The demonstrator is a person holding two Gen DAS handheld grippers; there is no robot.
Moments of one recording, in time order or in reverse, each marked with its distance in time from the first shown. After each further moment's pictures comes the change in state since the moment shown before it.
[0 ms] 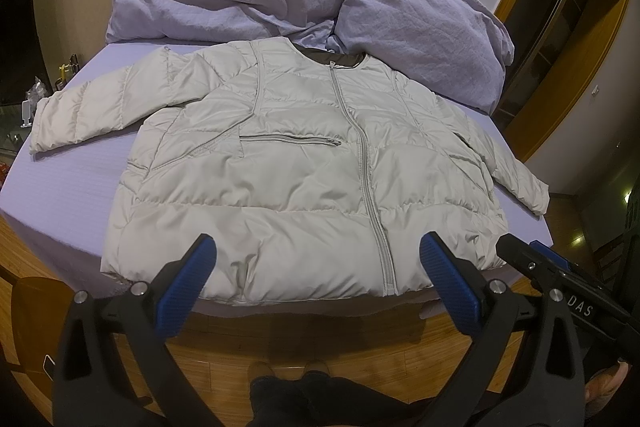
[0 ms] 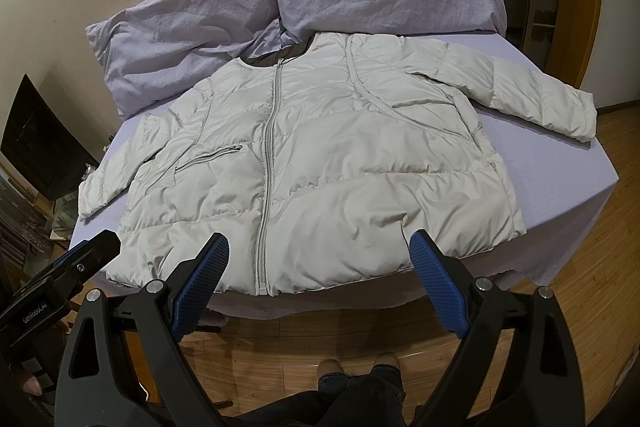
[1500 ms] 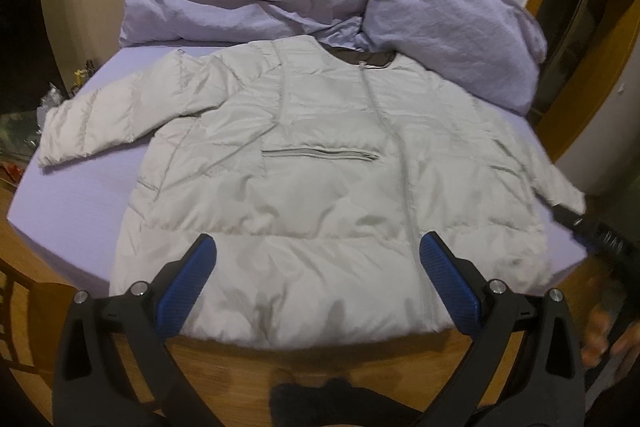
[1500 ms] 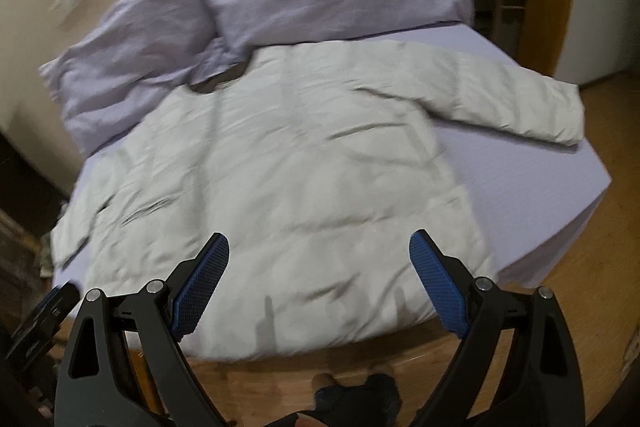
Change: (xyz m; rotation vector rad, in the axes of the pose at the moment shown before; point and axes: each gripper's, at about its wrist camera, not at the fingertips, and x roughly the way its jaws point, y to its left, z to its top) left arm 0.044 0.010 0.019 0.006 0.011 0.117; right arm 0.042 -0.073 0.054 0.123 0.009 -0.134
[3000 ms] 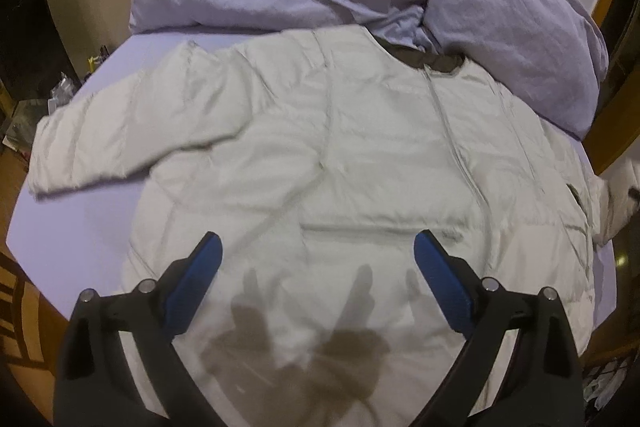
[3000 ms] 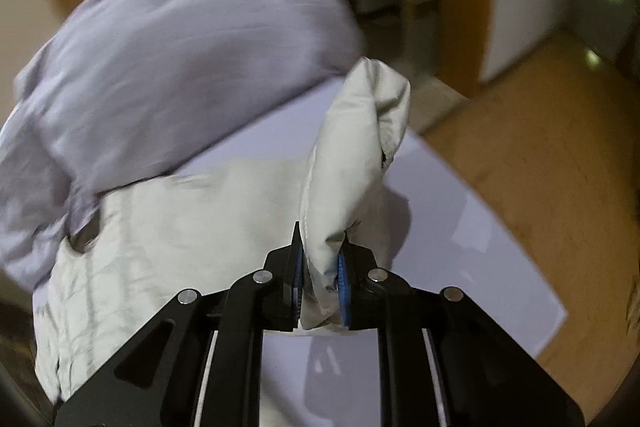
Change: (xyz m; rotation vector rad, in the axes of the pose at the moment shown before) left arm 0.092 0.035 0.073 -0.079 0.085 0.099; right arm 0.058 -0.123 0.164 0.159 -0.059 -0.084
